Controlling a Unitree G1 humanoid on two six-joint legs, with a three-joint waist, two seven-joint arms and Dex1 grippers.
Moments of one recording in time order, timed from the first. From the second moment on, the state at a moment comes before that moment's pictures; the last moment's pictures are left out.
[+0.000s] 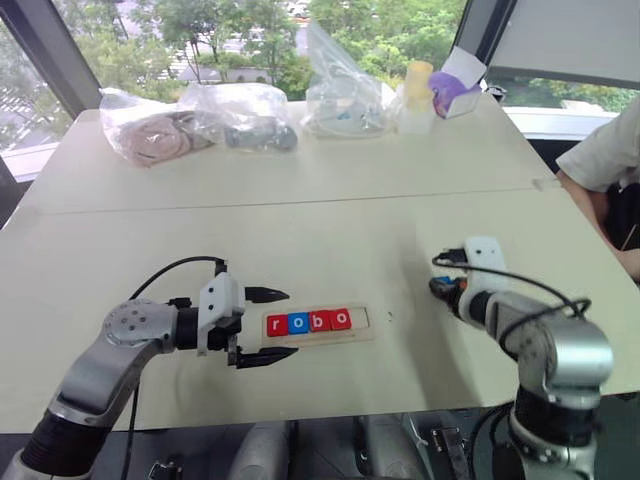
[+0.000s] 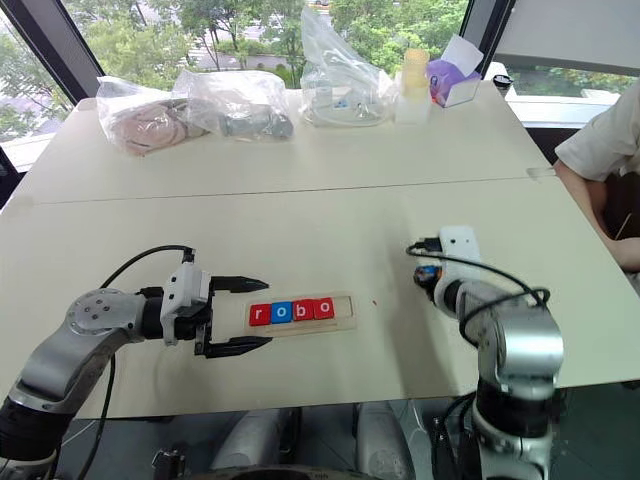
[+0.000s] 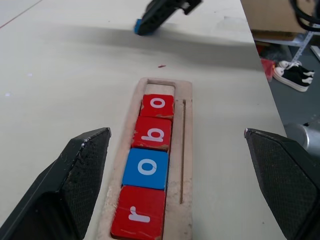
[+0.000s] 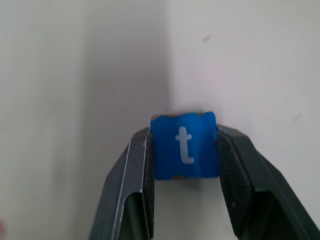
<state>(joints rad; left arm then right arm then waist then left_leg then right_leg) -0.07 0.72 -0.07 -0.37 -0.45 0.29 -1.12 -0.22 -0.25 -0.24 -0.72 0.21 1.59 0.20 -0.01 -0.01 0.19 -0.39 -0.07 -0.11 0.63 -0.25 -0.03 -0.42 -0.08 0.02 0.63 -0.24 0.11</state>
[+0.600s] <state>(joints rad) -0.10 0.71 -0.09 -0.35 -0.44 0.27 -1.12 -0.29 -0.69 -0.21 -0.71 0.73 1.61 0.18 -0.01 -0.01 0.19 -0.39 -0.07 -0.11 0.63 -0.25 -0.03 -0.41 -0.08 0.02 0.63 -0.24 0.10</state>
